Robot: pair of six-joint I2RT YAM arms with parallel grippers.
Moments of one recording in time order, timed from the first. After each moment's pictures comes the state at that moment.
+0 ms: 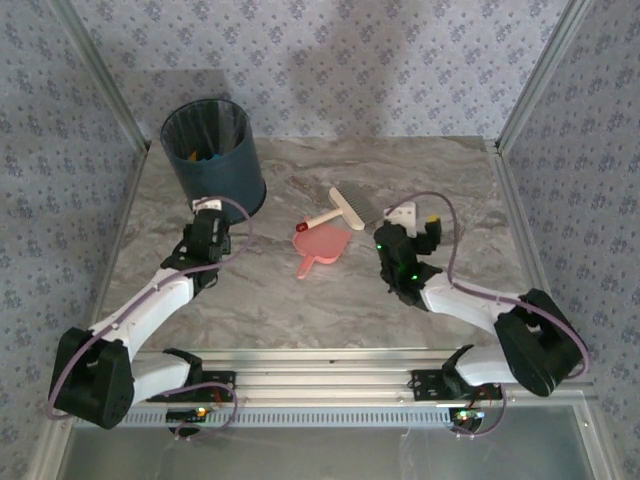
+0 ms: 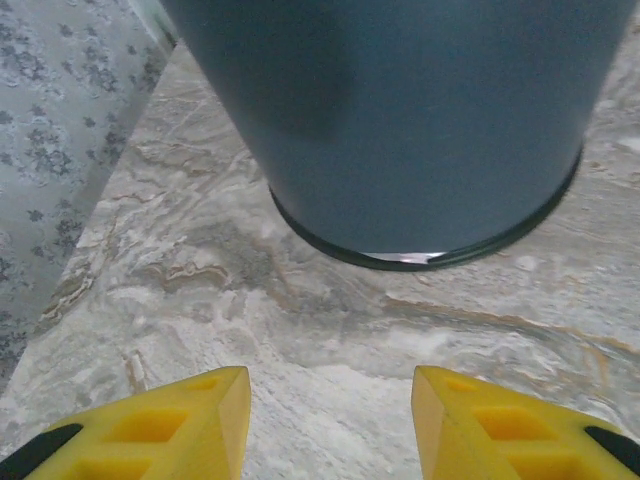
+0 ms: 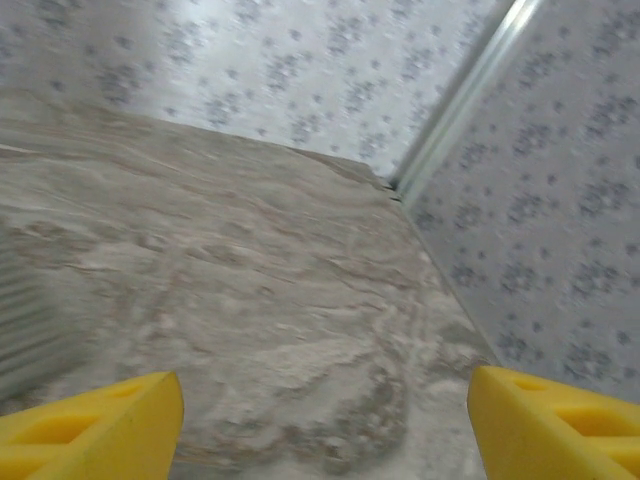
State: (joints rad) left arm -0.35 1.16 0.66 -0.15 -0.56 -0.12; right arm 0.64 1.31 0.58 0.31 1.05 -0.03
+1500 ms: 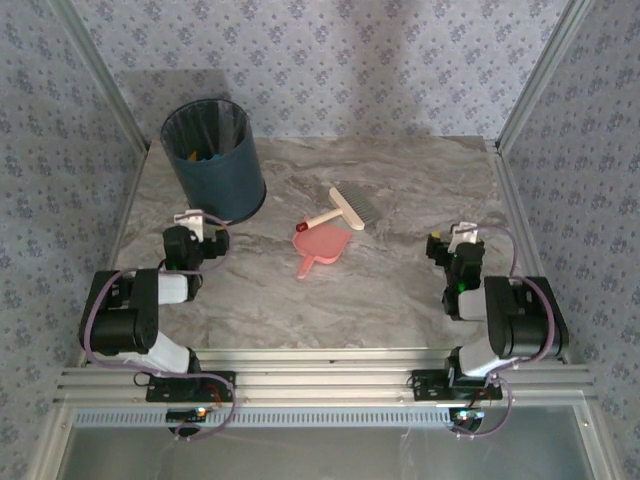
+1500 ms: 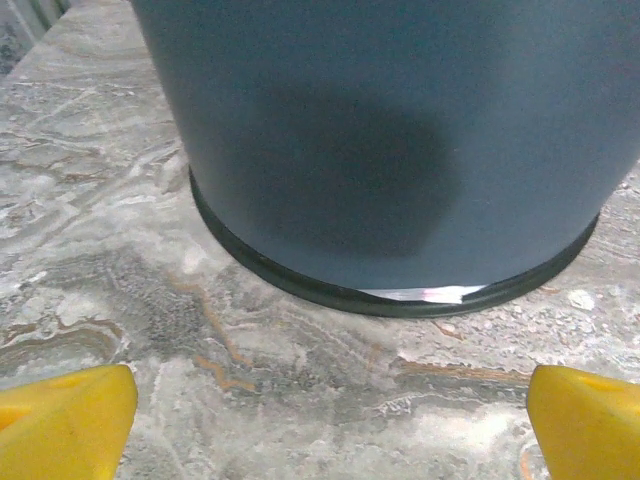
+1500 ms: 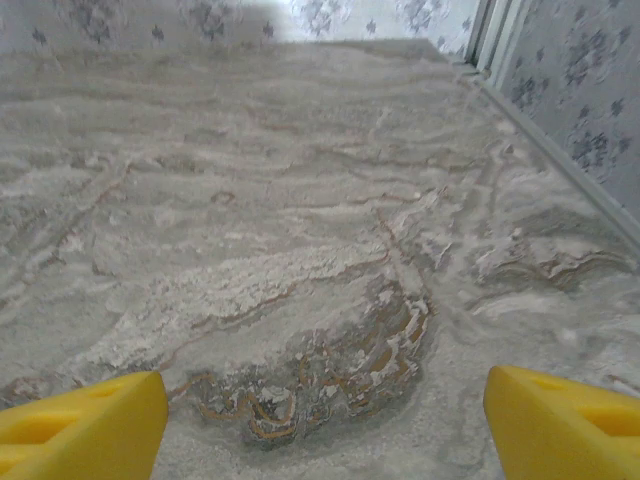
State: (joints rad) left arm 0.01 1.53 0.40 0.70 0.00 0.00; right arm -0.03 1.51 0.23 0.95 0.14 0.01
